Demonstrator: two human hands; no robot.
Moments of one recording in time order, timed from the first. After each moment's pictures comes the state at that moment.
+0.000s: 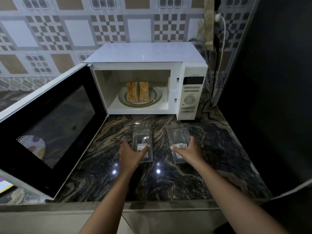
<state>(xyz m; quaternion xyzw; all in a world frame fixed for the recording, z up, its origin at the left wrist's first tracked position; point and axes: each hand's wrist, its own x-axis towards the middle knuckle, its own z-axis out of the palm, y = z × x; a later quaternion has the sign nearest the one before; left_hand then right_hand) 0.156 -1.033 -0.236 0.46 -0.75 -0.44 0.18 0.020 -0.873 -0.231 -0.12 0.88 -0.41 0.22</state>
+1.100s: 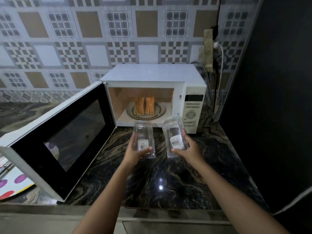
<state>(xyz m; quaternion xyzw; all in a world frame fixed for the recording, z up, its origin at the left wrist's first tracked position) 0.160 -1.048 -0.193 0.25 -0.65 -0.68 0.22 0.029 -0.876 -0.182 -0.27 0.77 -0.56 0.16</state>
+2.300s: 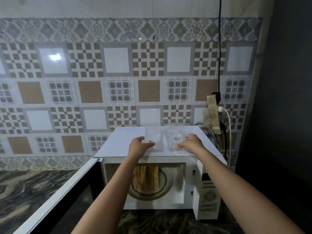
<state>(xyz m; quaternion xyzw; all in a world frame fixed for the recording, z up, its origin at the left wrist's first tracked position) -0.020 -1.200 0.015 0.31 -0.78 -0.49 0.23 -0.125 -1.037 0.036 -0.22 0.85 -0.47 0.11</state>
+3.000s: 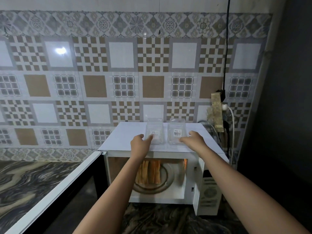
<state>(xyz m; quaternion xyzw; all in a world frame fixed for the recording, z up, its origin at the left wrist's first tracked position) -0.018 -1.192 0.005 0.34 -0.76 -0.47 0.31 -0.116 -1.039 0.038 -0.22 0.87 -0.44 0.08</state>
